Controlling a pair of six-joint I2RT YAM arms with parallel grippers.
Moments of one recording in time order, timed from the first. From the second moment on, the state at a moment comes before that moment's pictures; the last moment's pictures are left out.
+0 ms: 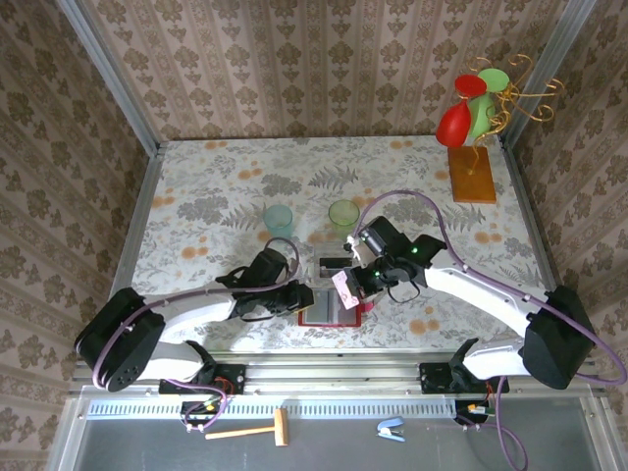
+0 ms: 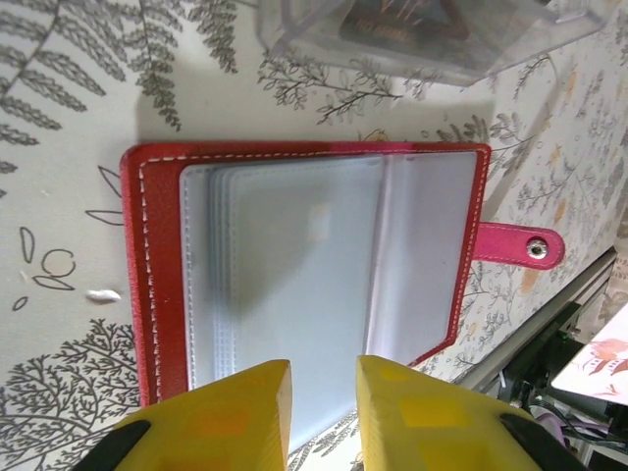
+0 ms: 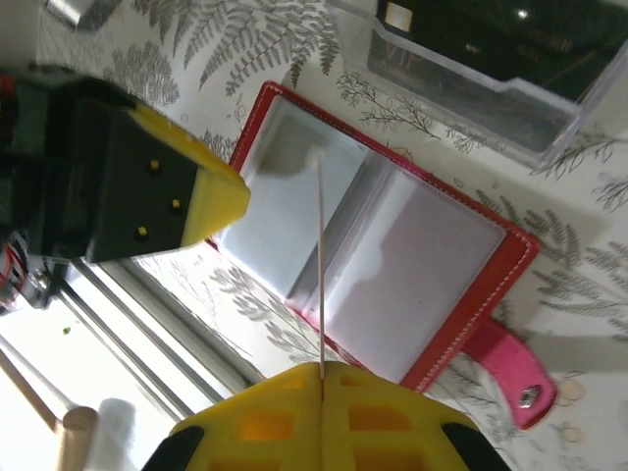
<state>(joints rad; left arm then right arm) -0.80 1.31 0.48 -0.06 0.44 -0.98 0.71 1.32 0.96 -0.74 -0.30 0.28</state>
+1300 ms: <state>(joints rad) -0.59 1.19 0.48 -0.15 0.48 -0.94 0.57 2.08 1.98 -1.38 -0.20 -0.84</state>
